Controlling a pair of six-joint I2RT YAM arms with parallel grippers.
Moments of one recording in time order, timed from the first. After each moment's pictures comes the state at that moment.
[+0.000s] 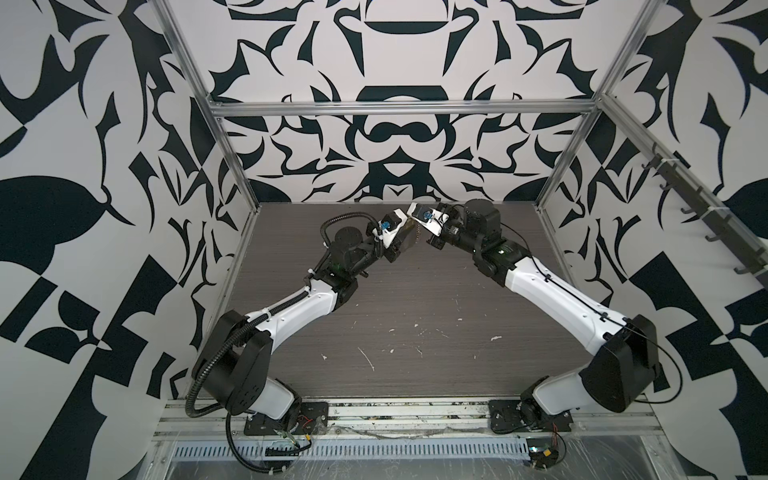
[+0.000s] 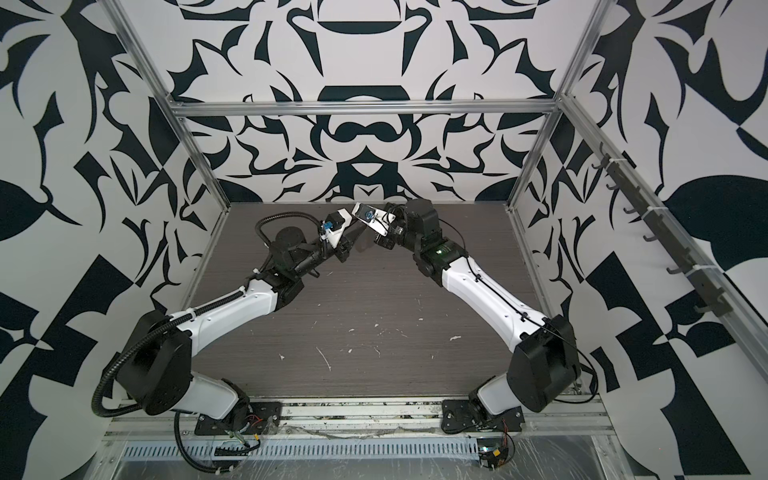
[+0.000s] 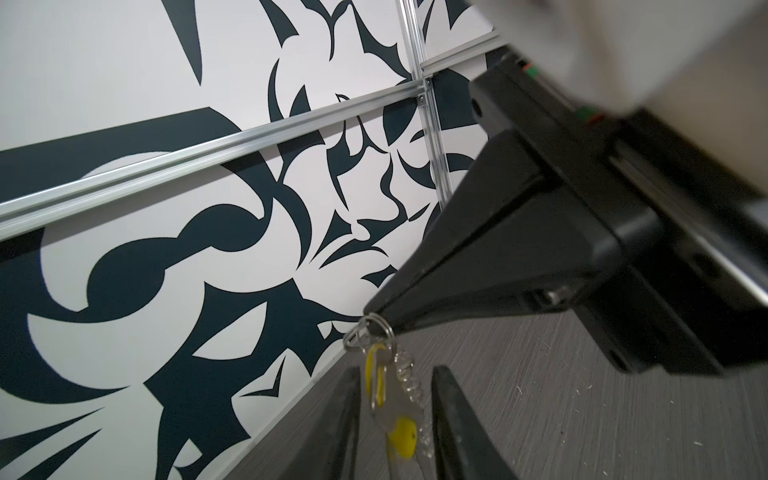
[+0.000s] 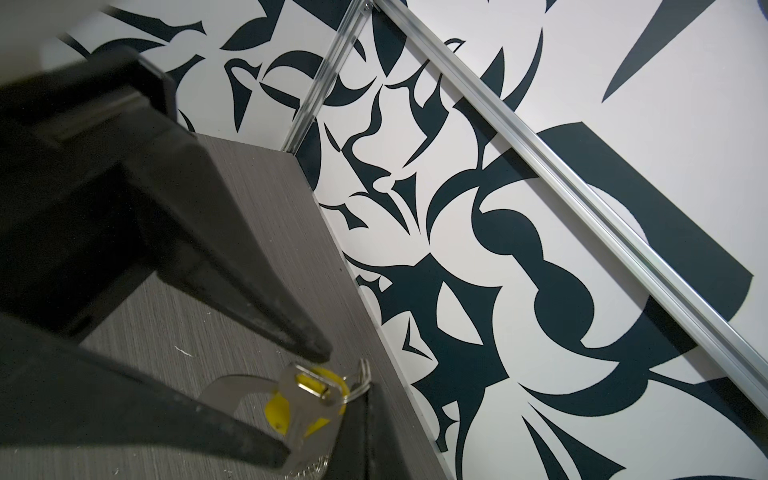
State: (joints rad) left arm -0.62 1.49 0.97 0.62 0.28 0.26; right arm 0.54 1.47 1.27 -0.01 -0.27 -0.69
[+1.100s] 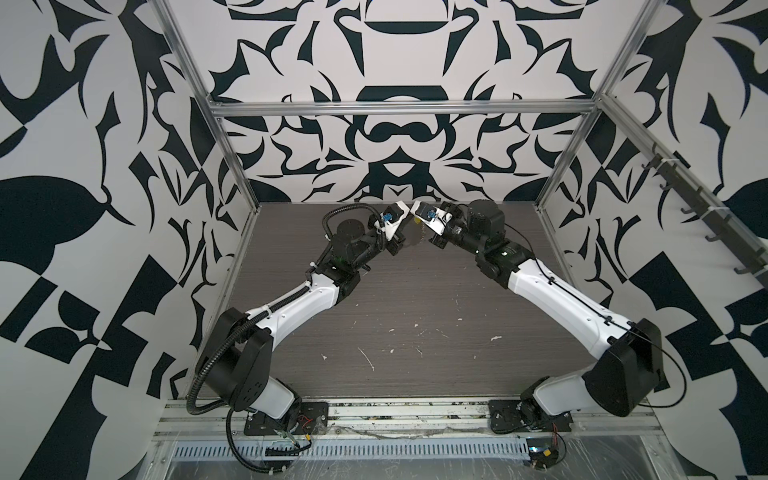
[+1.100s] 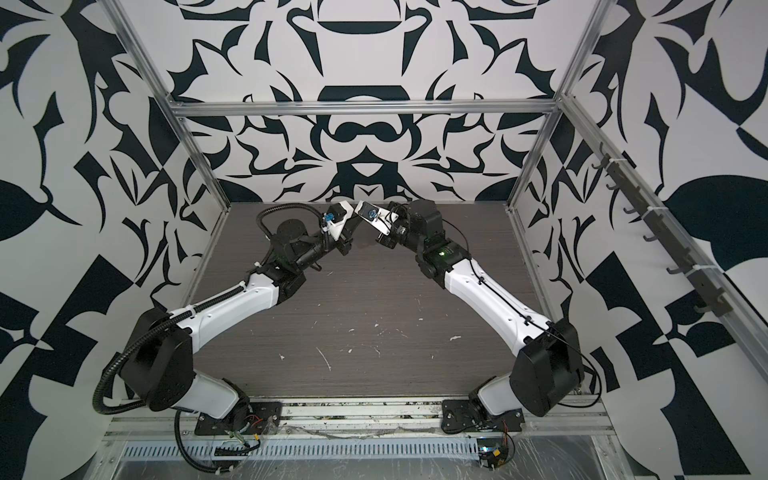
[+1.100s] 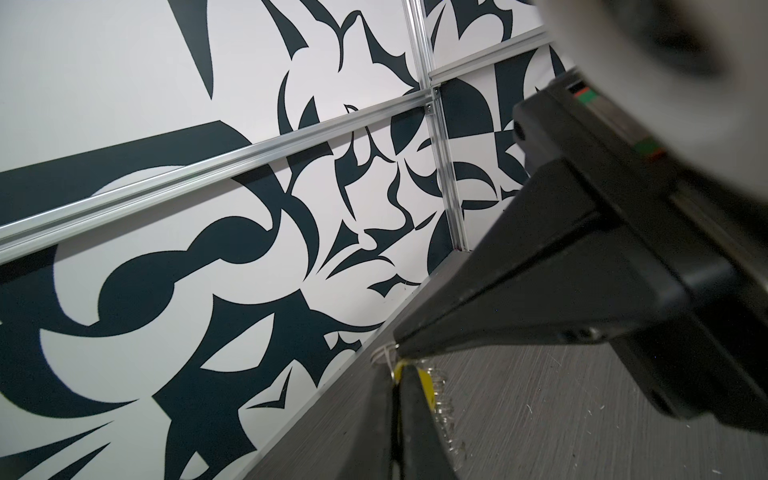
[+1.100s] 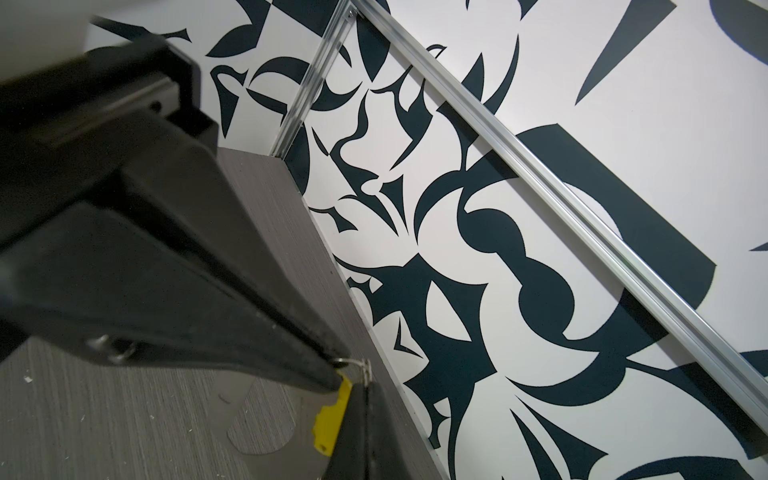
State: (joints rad) left arm -0.62 1.51 1.04 0.56 0.26 0.25; right arm 0.54 1.44 1.25 0.02 -0.25 -0.67
